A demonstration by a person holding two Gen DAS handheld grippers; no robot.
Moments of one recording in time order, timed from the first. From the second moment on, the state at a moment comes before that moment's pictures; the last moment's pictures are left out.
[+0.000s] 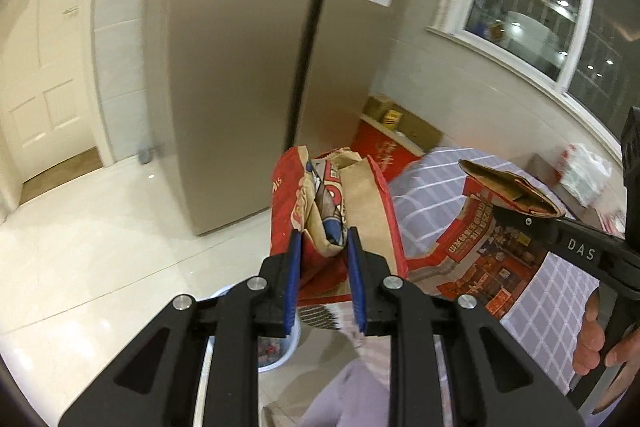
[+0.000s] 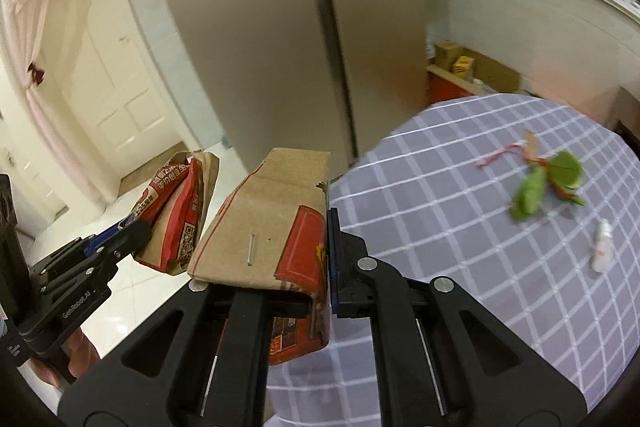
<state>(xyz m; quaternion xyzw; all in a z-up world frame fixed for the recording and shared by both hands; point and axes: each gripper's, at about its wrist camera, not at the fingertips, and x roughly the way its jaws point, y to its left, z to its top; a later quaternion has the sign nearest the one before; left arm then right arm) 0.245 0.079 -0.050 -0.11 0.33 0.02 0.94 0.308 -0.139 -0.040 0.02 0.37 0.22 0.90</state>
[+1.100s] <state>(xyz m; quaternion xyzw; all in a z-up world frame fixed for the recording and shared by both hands) 0.226 0.217 -0.121 -0.15 0.42 0.20 0.87 0.339 0.022 -0.121 -0.05 0.46 0.25 0.85</state>
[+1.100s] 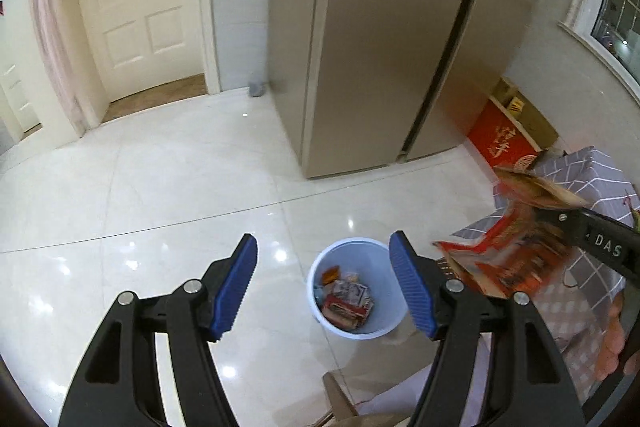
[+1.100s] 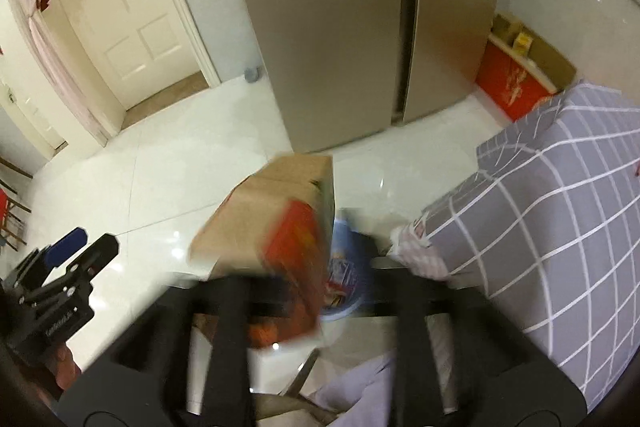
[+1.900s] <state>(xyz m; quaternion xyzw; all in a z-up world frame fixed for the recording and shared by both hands) 0.223 0.165 -0.091 -0.10 0.38 0.20 0.90 0.306 -0.027 -0.097 -0.02 0.45 0.30 0.84</state>
